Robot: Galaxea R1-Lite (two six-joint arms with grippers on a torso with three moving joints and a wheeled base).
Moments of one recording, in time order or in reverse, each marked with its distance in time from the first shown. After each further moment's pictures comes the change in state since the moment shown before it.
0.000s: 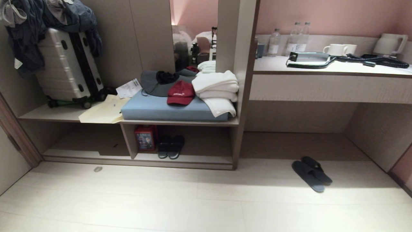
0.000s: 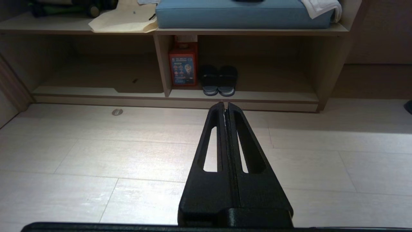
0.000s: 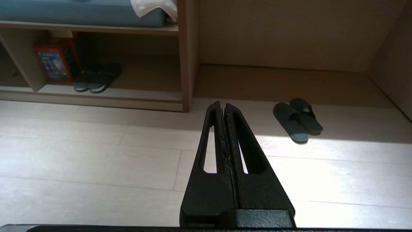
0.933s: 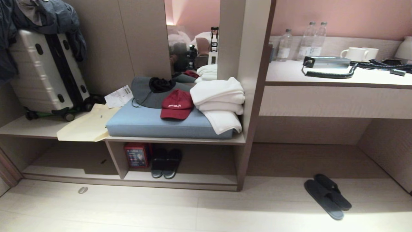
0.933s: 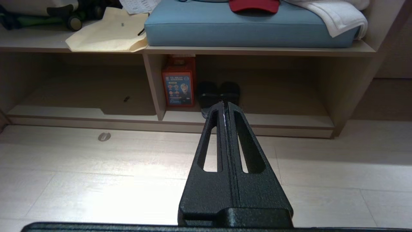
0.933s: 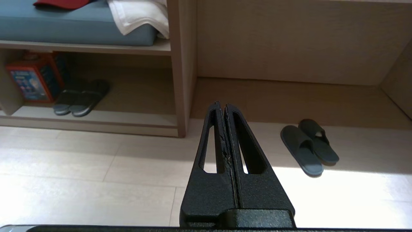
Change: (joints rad) left arm 0.000 0.000 0.000 0.000 0.000 0.000; right arm 0.000 0.000 0.000 0.000 0.000 0.001
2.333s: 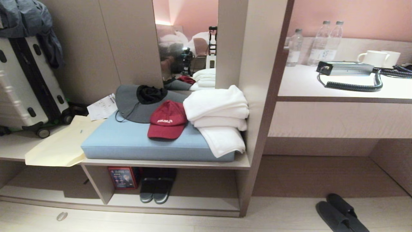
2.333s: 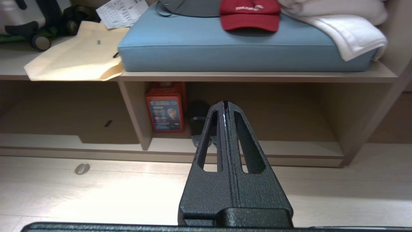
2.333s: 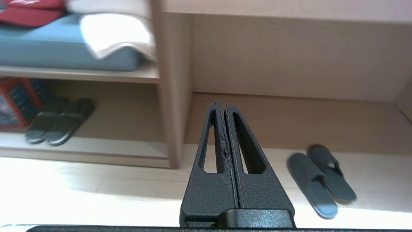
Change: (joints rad) left arm 0.000 0.000 0.000 0.000 -0.001 0.000; right arm 0.000 0.000 0.000 0.000 -0.001 0.001
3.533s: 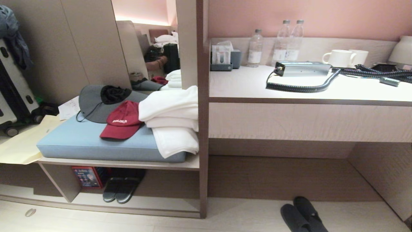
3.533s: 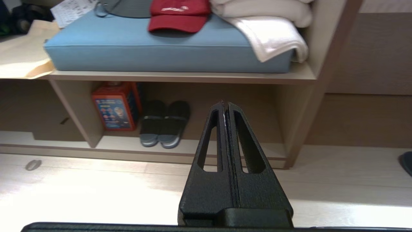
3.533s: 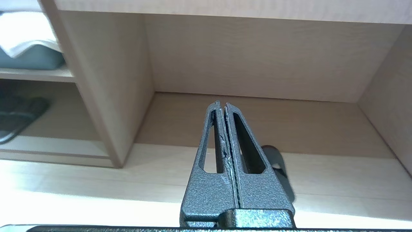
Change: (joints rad) left arm 0.000 0.001 0.000 0.000 0.001 0.000; right arm 0.000 0.000 0.000 -0.001 0.002 -0.002
